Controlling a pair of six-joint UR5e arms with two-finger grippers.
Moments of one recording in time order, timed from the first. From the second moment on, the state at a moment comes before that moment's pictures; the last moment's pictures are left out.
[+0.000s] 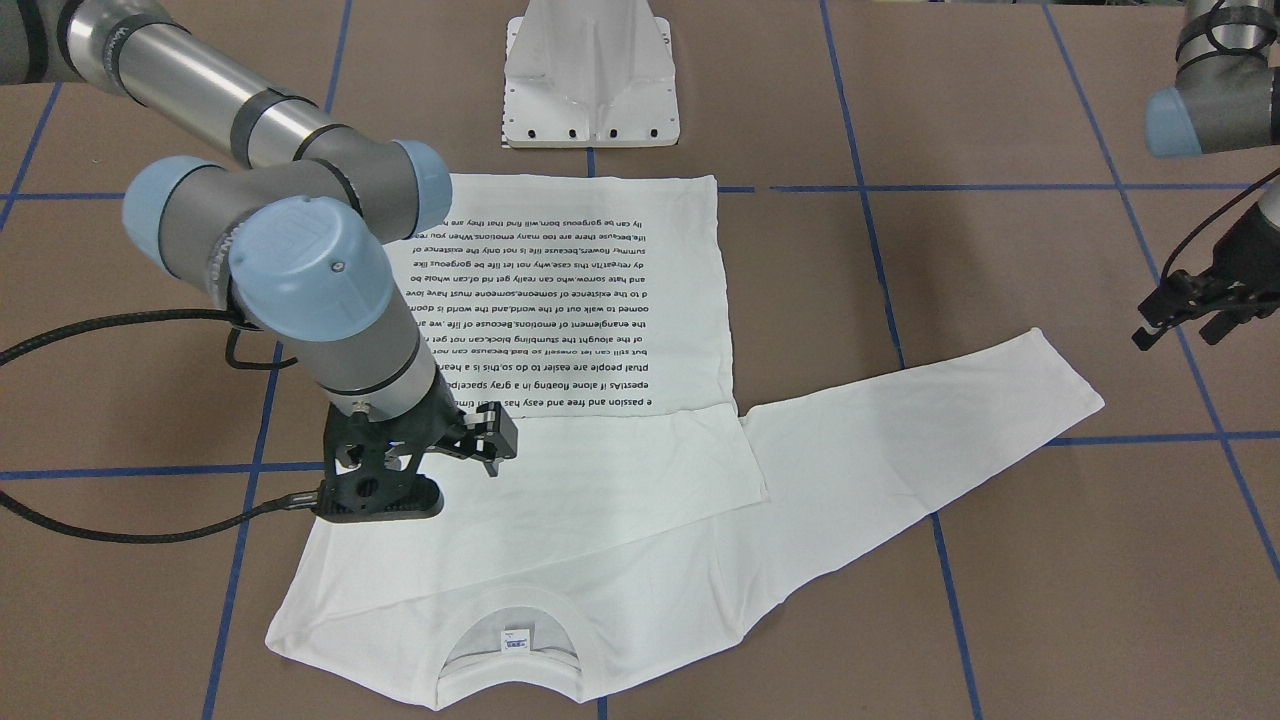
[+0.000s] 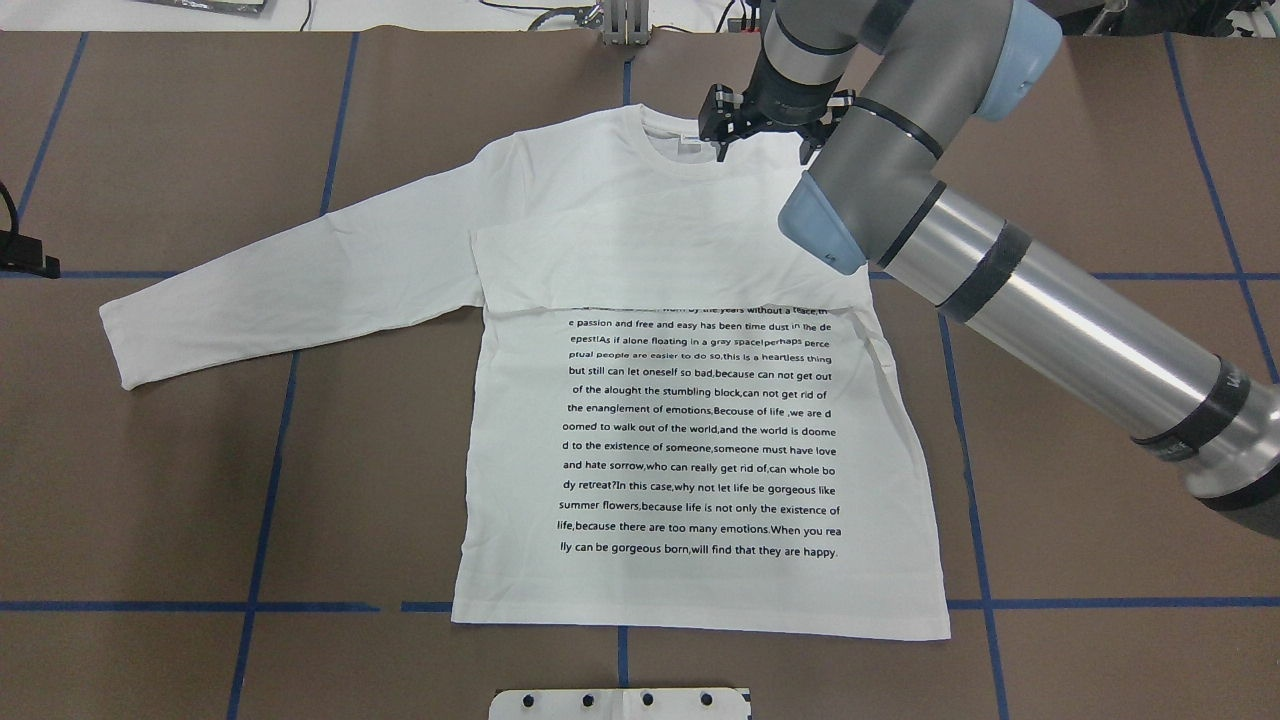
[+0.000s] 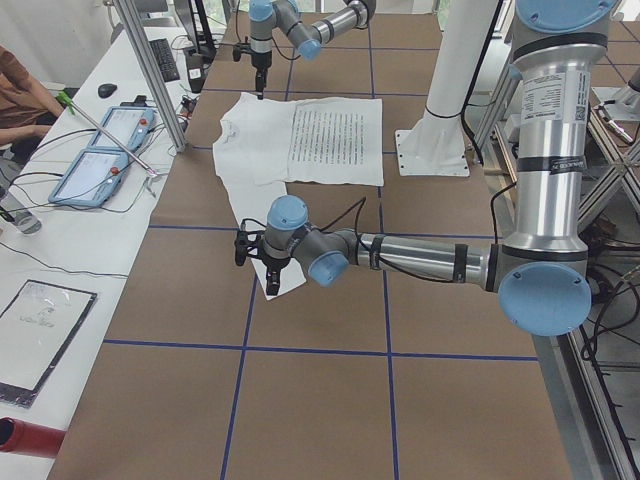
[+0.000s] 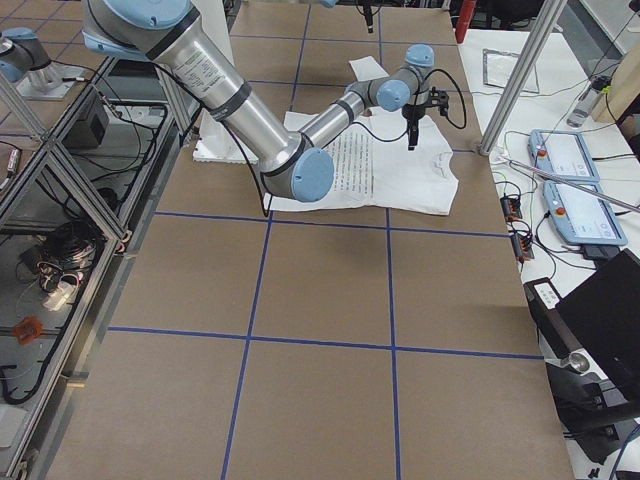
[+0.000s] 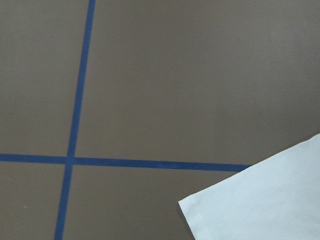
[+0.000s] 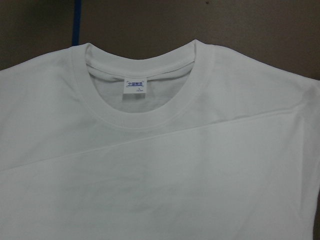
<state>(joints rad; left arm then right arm) -1.15 -1.54 -1.64 -2.25 -2.16 -0.87 0.89 -0.73 1.33 -1.50 2.08 0.92</state>
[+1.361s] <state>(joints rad) -0.96 -1.56 -1.49 -2.35 -1.99 -0.91 0.92 -0.82 1.43 -1.50 2.13 0.87</state>
